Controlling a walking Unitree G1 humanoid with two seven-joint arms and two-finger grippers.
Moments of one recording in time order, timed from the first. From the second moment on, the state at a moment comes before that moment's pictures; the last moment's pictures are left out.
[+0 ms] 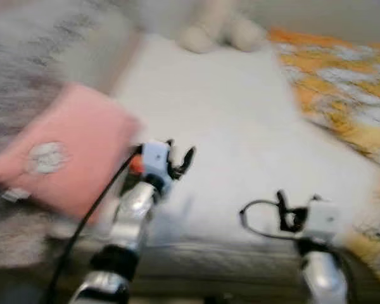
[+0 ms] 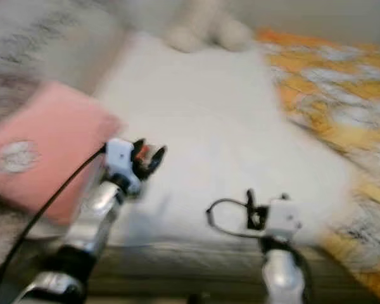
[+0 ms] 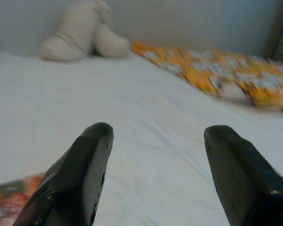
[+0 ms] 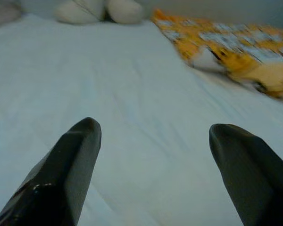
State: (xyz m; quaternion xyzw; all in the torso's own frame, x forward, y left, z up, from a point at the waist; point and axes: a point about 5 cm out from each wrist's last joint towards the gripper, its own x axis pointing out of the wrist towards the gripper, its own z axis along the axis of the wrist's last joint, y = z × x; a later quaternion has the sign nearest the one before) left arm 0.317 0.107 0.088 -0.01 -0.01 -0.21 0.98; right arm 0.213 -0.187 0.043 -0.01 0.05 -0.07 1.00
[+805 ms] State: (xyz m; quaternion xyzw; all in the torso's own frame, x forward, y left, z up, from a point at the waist) left arm 0.316 0.101 0.073 0.00 0.04 -0.22 0.97; right arm 0.210 -0.192 0.031 -0.02 0.07 -0.04 1.00
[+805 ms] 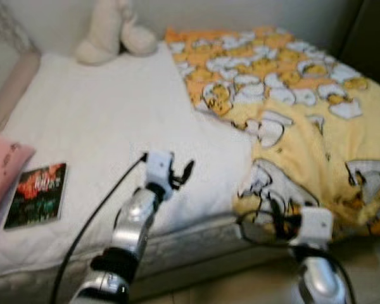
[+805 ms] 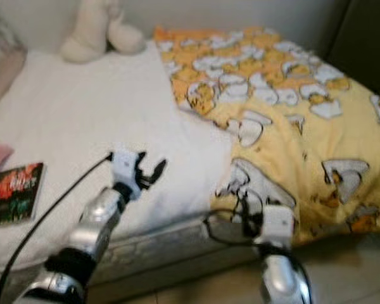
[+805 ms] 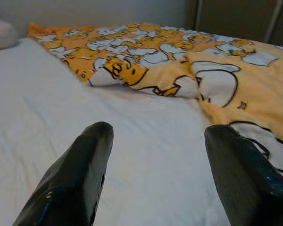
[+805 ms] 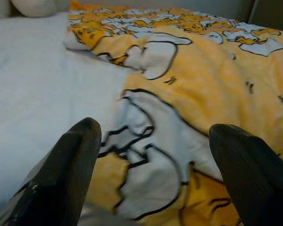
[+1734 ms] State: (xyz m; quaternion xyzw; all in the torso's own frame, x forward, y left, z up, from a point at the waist) left arm 0.322 0.126 0.057 0.09 0.09 -0.18 0.98; right arm 0.184 -0.193 0.004 -0.01 0.13 0.00 0.99
